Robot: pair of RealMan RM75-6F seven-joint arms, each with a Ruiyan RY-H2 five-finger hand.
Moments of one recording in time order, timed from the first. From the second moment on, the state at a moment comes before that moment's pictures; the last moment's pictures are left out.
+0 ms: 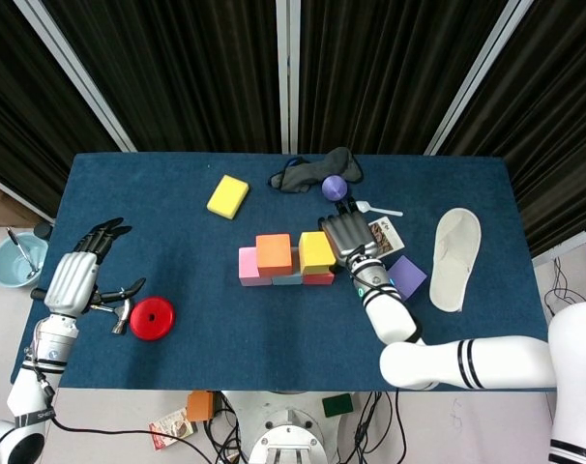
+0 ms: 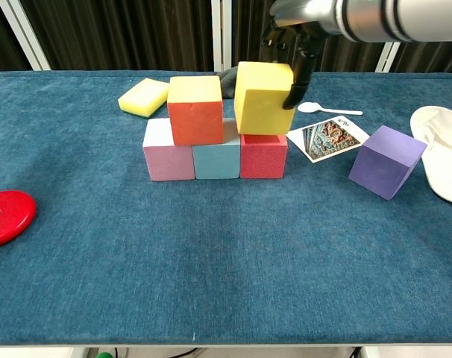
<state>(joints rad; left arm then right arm) -0.32 -1.19 -0.14 -1.71 1.40 1.33 -0.16 1.25 -1.39 0.24 -1.86 -0.19 1.16 -0.92</state>
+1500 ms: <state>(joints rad) -0.31 -1.21 -0.13 -1.64 1.41 1.32 -0.21 1.34 -1.50 0.31 -1.77 -0.02 1.21 -1.04</state>
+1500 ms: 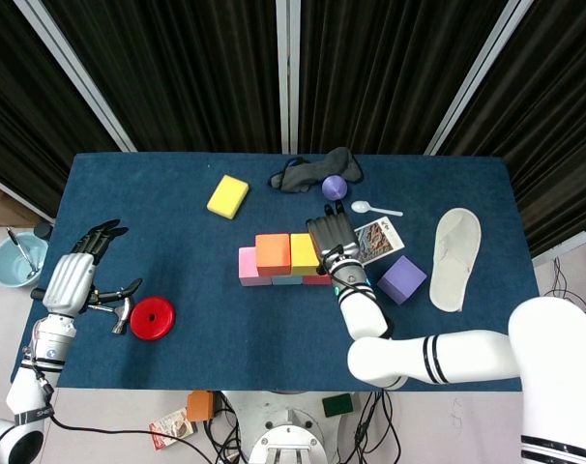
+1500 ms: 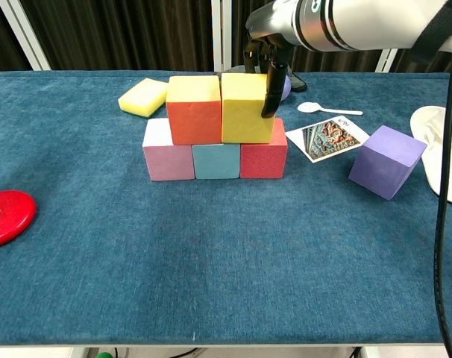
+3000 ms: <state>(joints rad) -0.32 -1.21 -0.14 -1.63 1.41 1.31 -0.21 1.26 -1.39 0.30 -1.98 -0.11 1.26 -1.00</state>
